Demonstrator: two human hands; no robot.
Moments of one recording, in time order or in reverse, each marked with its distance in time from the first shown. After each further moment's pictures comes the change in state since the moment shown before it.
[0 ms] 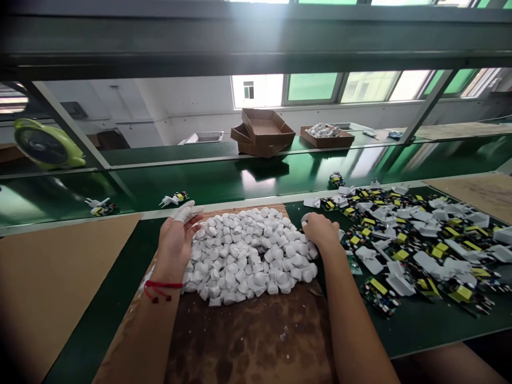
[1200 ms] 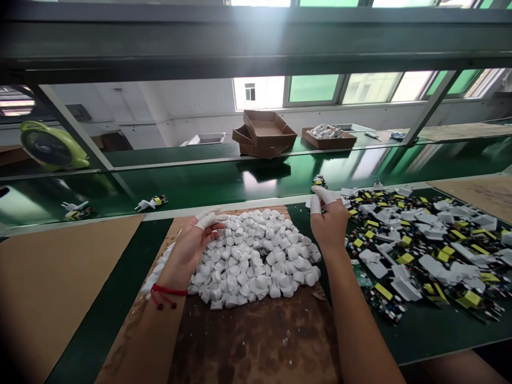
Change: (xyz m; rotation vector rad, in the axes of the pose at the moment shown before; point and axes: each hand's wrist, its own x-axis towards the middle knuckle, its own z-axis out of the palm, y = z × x) left_hand -0.013 -0.004 0.006 0.121 -0.266 -0.168; right_hand -0.016 -0.013 -0.021 0.497 0.739 -0.180
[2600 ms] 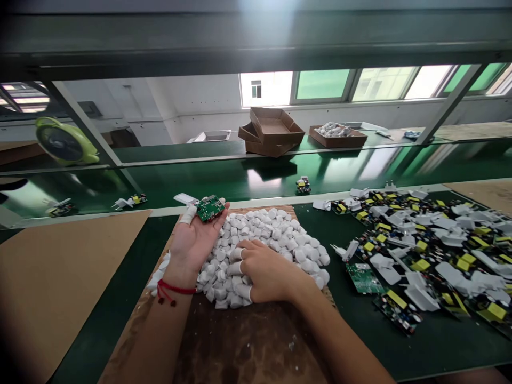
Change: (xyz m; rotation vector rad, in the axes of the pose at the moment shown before) left_hand 0.003 0.006 0.004 -0.634 -0.065 -0.011; right_hand -0.063 -0.090 0.004 0.312 -1.036 -0.937
